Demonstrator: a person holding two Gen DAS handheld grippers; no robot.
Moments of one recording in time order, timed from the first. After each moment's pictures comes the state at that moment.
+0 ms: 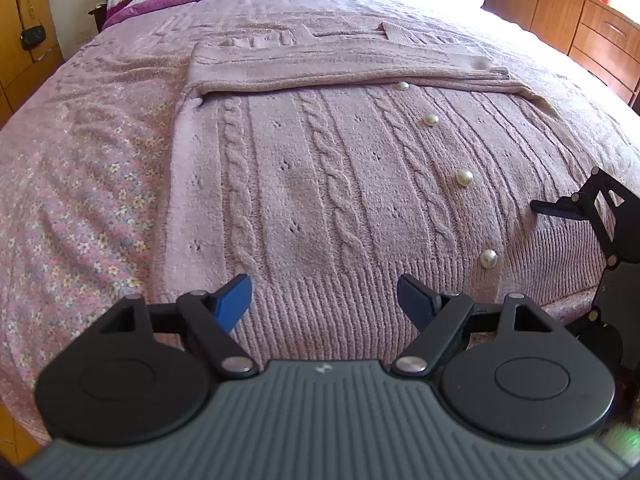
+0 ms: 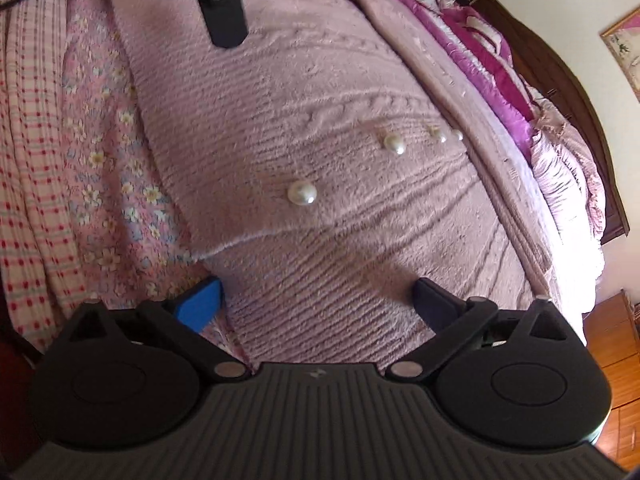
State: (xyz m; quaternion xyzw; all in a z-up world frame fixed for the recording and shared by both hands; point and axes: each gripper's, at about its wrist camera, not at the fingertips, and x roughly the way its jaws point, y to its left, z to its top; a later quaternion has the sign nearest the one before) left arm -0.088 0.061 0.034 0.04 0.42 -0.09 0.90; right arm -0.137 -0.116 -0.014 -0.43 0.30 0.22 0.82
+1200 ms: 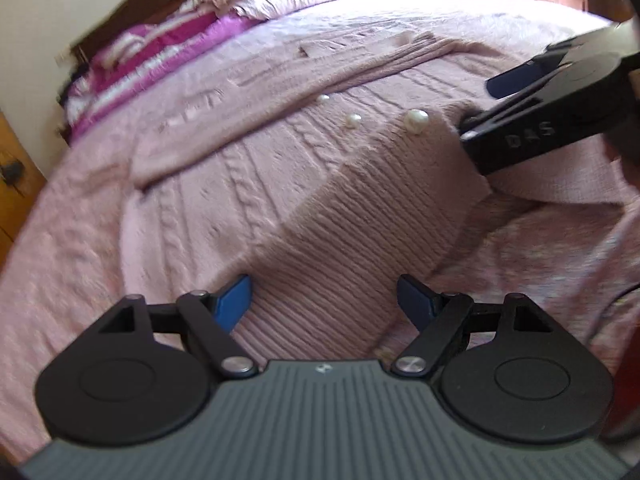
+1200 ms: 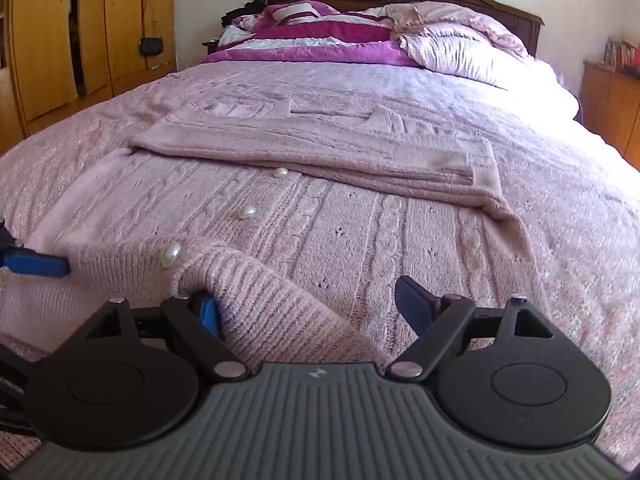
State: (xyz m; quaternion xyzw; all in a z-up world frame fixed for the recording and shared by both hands) left arm -0.087 -0.006 0.012 0.22 0.34 -0.12 0.91; right arm -0.066 -0.182 0.048 -0.04 0.32 0.11 0.94
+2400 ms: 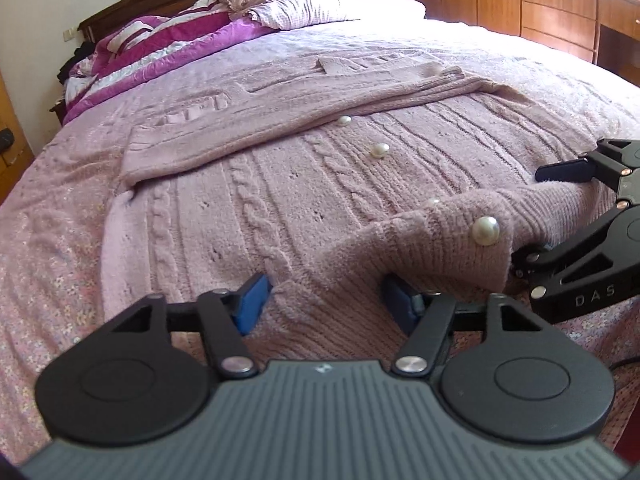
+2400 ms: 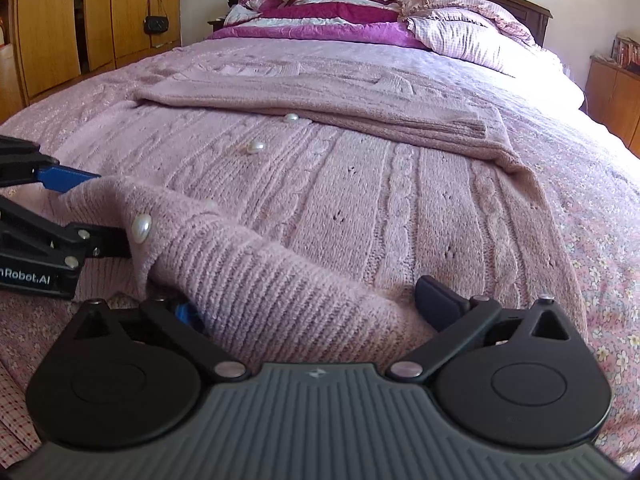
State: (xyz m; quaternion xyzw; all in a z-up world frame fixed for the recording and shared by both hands) left arm -0.057 0.015 0.011 0.13 0.33 -0.15 0.92; right arm -0.076 -0.174 0.014 -0.06 0.34 0.11 0.93
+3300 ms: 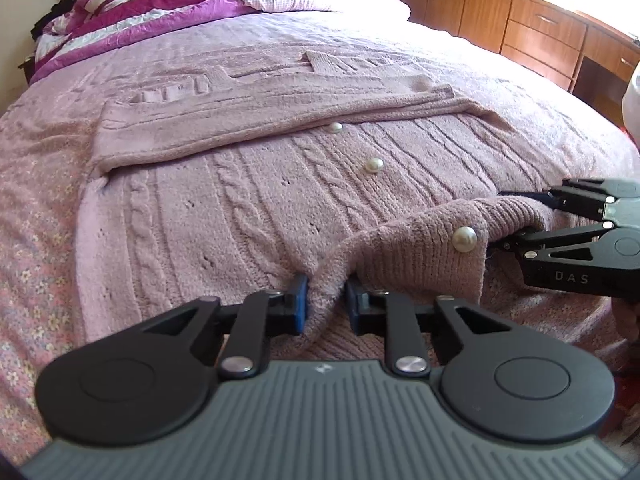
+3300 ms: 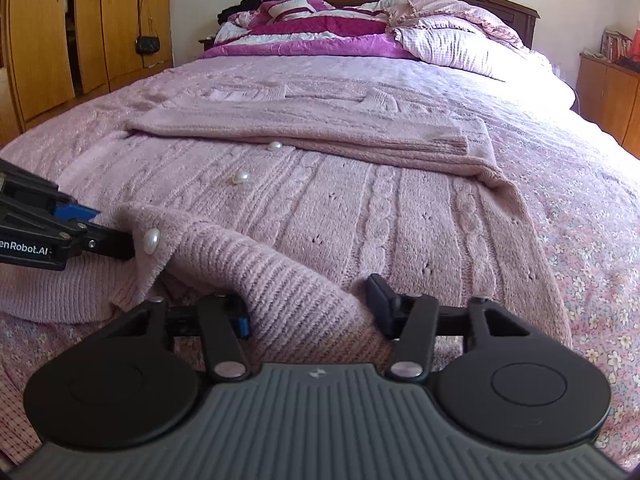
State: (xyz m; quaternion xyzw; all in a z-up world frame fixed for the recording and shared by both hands) left arm -0.034 0.036 0.026 0.05 0.37 -0.20 0.90; right arm -0.074 -0.189 0.027 -0.03 0.32 0.10 0.94
